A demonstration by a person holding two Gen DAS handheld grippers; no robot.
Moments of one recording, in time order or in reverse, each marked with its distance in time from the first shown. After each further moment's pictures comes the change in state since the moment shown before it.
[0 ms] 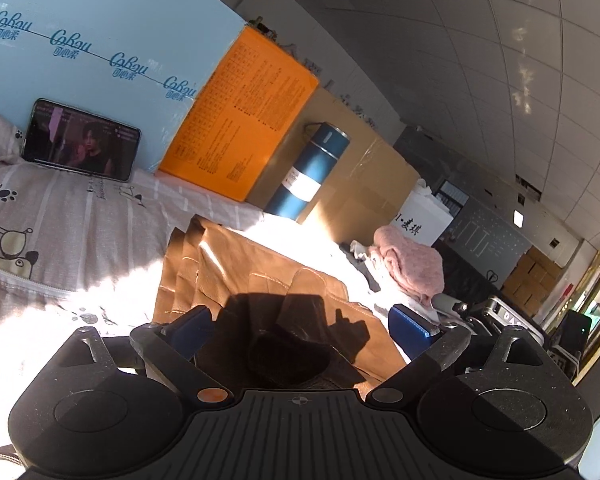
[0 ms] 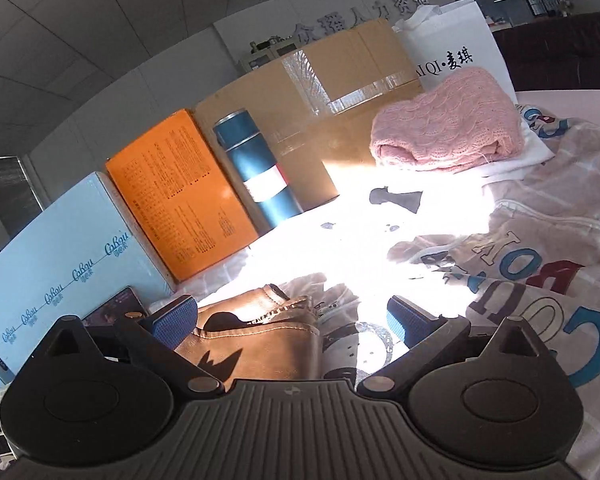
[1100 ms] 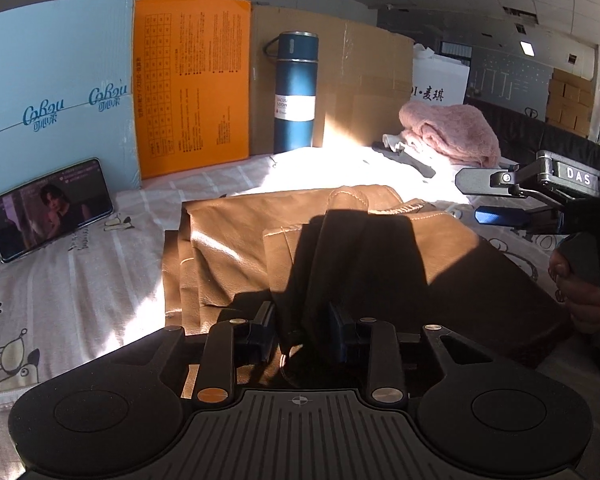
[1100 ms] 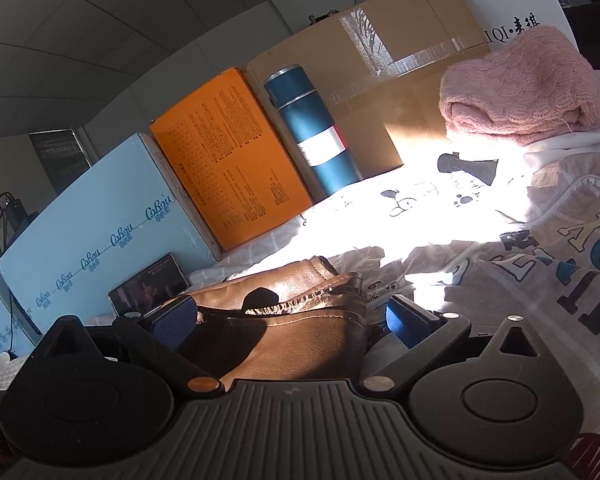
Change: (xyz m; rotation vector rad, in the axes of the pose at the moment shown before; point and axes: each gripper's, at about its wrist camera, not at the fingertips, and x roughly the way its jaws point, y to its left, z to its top) left arm 0.061 -0.022 -0.010 0.460 0.194 0.185; right arm 0.034 -0.008 -0.011 -0.037 0.079 0.148
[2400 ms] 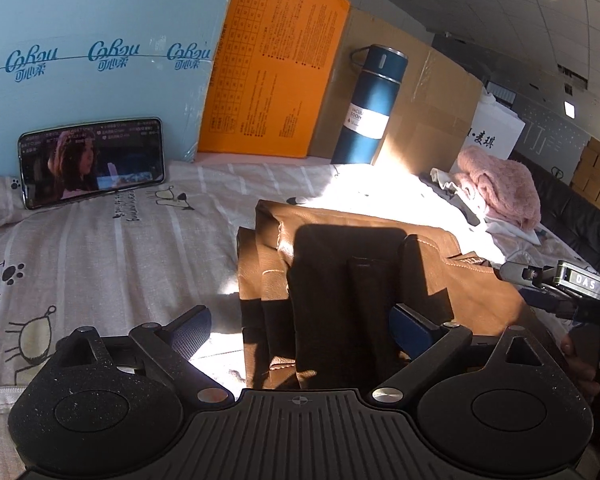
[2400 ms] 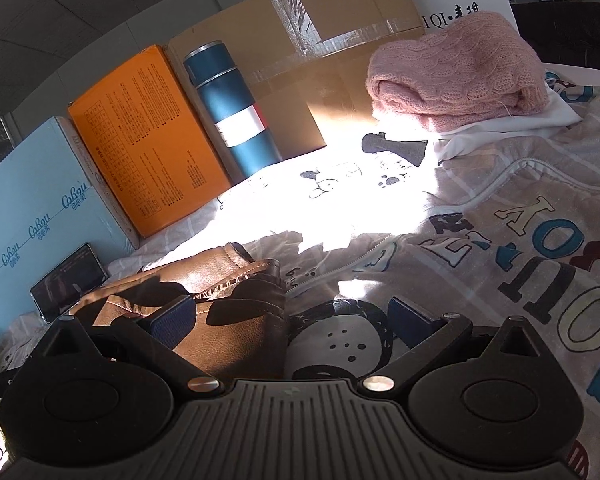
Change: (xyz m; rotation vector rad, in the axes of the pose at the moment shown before) left arm 0.018 0.069 0.010 -0.242 0.037 -0.010; right arm 0.019 -0.011 0.000 0.024 0.067 -0.259
